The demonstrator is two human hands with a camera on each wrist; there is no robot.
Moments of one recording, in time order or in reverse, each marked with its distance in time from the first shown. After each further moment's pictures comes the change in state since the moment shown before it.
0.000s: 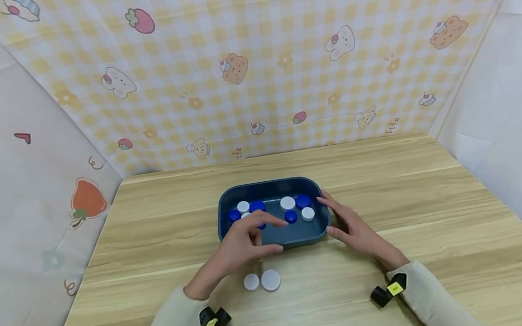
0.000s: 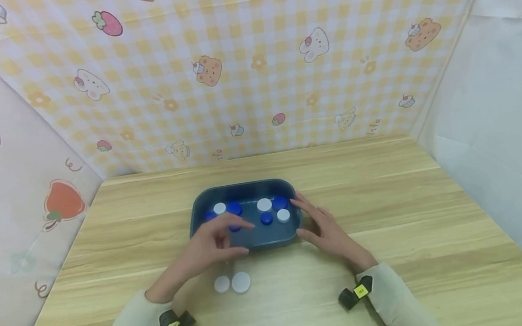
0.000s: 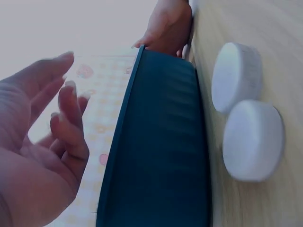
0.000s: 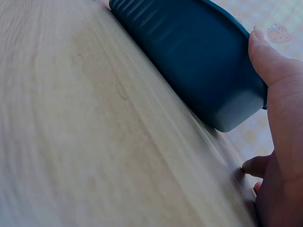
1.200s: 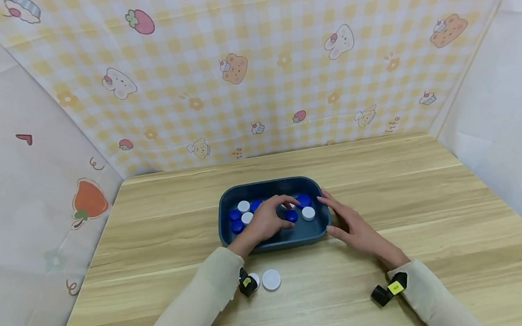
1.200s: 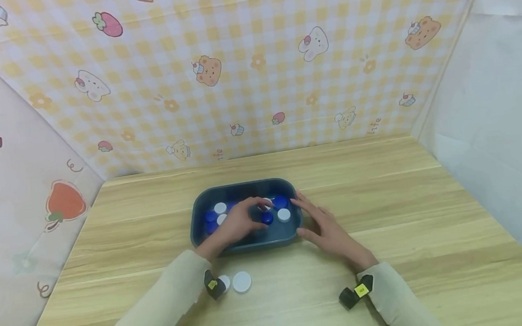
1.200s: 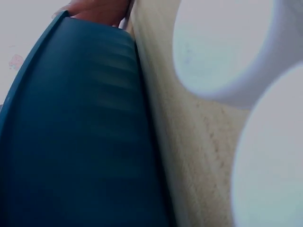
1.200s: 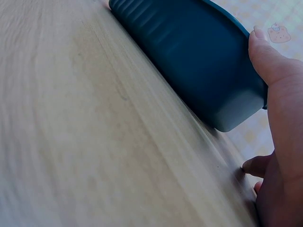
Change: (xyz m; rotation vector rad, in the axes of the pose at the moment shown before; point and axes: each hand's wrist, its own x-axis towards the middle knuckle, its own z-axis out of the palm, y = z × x) left_hand 0.072 -0.044 0.034 0.230 0.027 -0.344; right_hand -0.001 0.002 0.000 -0.012 0.003 0.008
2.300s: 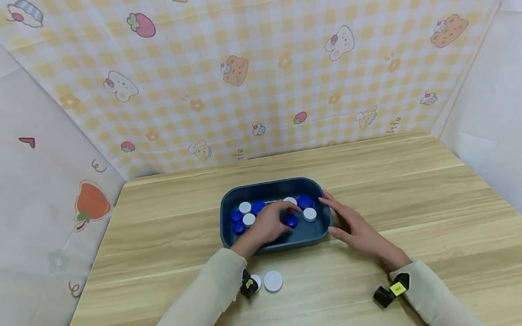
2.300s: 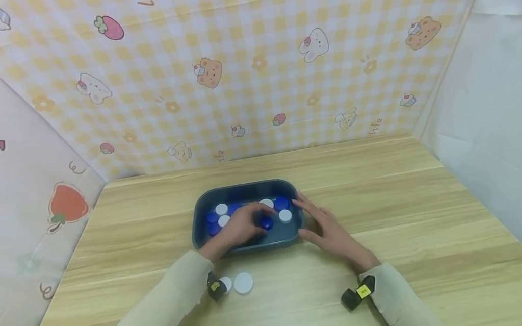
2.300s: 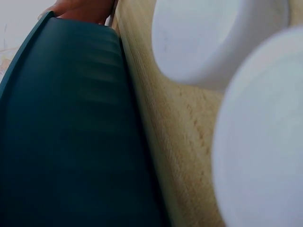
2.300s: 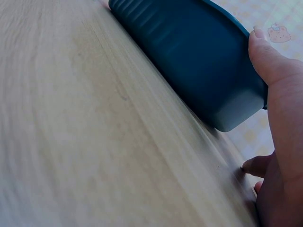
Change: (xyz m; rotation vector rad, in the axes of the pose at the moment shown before) left_hand 0.000 0.002 0.001 0.089 -0.076 -0.019; right_hand -0.001 0.001 0.001 -0.004 0.007 0.007
